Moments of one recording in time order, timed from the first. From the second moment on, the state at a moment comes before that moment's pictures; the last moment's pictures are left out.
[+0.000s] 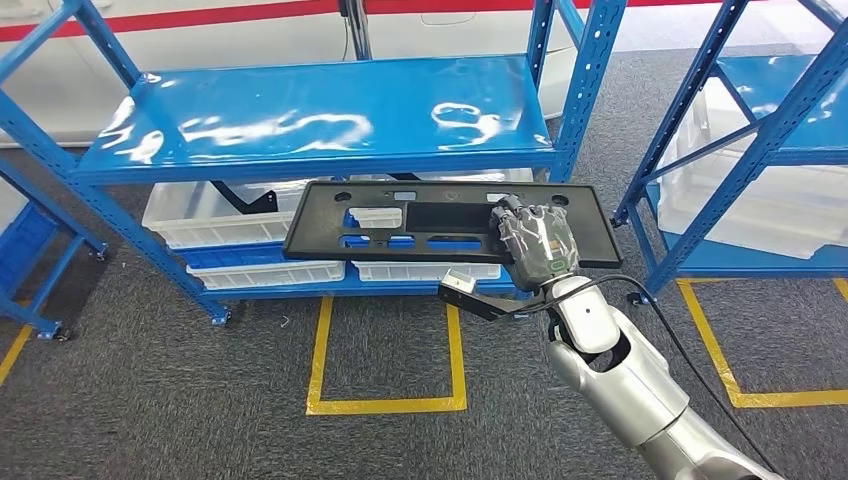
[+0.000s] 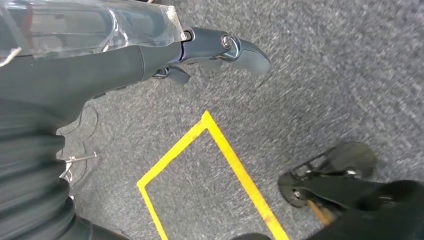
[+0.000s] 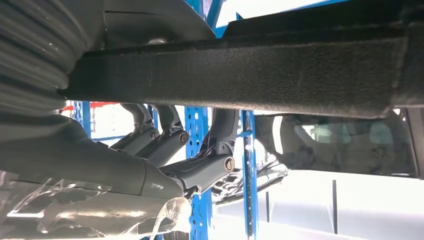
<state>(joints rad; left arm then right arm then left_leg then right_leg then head) -0.20 0.07 -1.08 -0.27 0.58 0.25 -0.03 -1.01 -0.05 0.95 -1.39 1.06 -0.13 0.20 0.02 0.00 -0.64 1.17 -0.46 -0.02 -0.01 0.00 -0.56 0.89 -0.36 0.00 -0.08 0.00</state>
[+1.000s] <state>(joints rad) -0.19 0.07 -1.05 -0.27 0.58 0.24 -0.04 -1.01 -0.06 0.94 -1.41 1.03 -0.11 0.20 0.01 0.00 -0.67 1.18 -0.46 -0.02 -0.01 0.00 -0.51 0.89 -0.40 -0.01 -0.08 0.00</state>
